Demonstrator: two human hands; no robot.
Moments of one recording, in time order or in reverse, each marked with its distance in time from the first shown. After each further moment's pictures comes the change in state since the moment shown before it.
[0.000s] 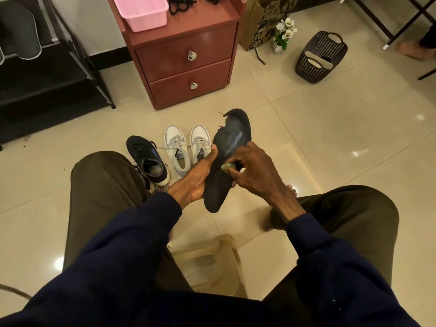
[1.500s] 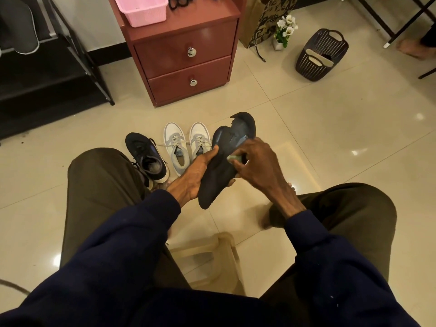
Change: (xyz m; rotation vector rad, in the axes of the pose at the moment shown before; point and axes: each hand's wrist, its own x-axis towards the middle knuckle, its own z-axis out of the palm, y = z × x) left_hand -0.008 0.004 0.005 -0.037 0.048 -0.038; right_hand 0.002 -0.003 -0.007 -0.030 0.064 0.079
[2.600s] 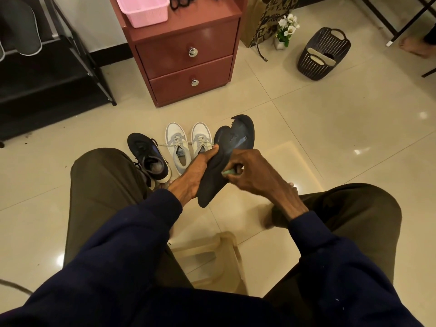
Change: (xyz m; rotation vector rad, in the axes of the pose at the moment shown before) left_hand 0.007 0.000 -0.007 -0.001 0.130 0.116; right_hand -0.004 -0.004 0.000 0.124 -0.255 -0.070
